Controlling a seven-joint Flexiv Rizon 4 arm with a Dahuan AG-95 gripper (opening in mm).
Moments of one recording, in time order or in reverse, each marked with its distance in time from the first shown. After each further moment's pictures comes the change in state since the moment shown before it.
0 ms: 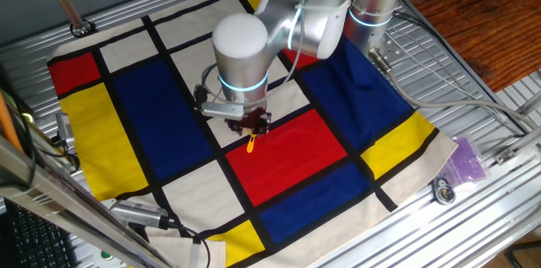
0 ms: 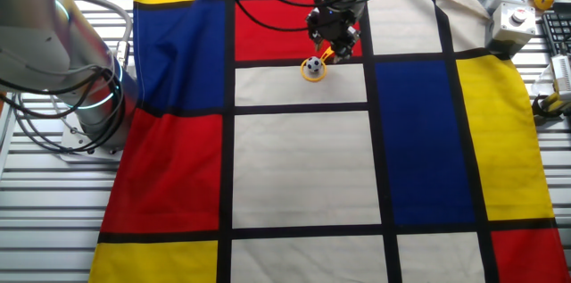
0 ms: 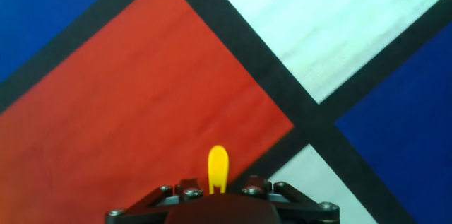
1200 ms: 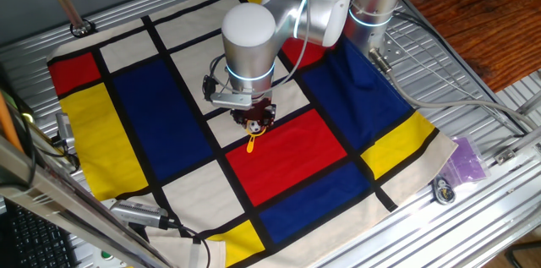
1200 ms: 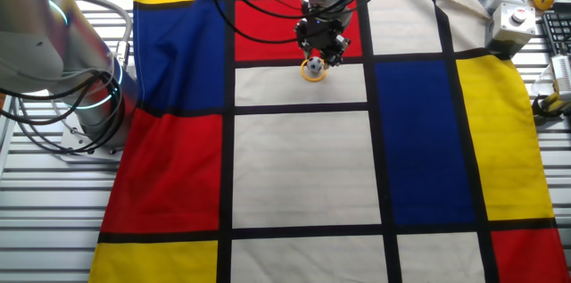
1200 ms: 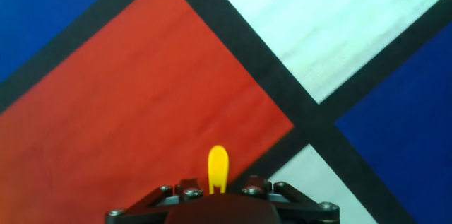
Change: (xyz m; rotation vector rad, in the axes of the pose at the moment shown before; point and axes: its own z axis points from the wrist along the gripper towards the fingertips) arm 0.021 0.009 0.007 0.009 -0.005 -0.022
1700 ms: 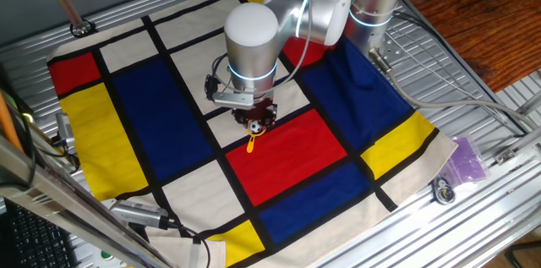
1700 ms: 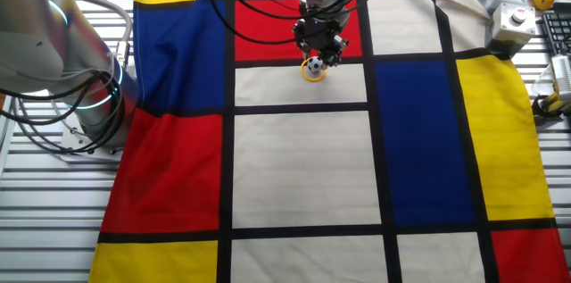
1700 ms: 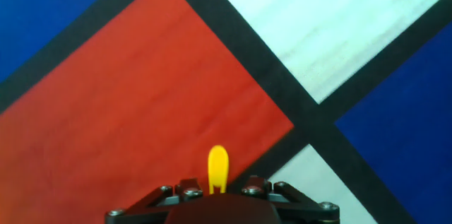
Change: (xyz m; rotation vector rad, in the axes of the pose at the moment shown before) arm 0.001 0.002 0.005 0.005 -0.003 0.003
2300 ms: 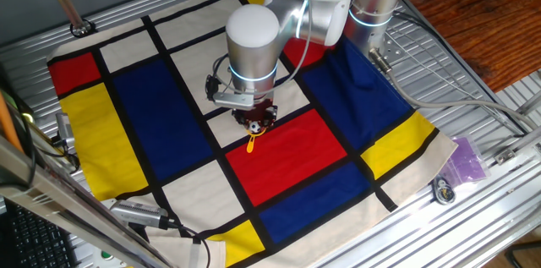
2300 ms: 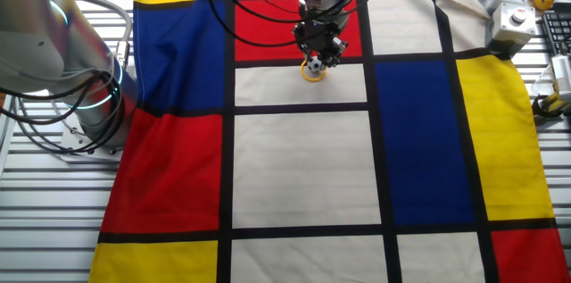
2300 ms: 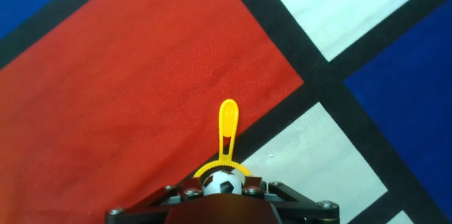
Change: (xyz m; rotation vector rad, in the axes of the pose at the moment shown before) arm -0.001 -0.002 0.001 0.005 -0.002 0.025
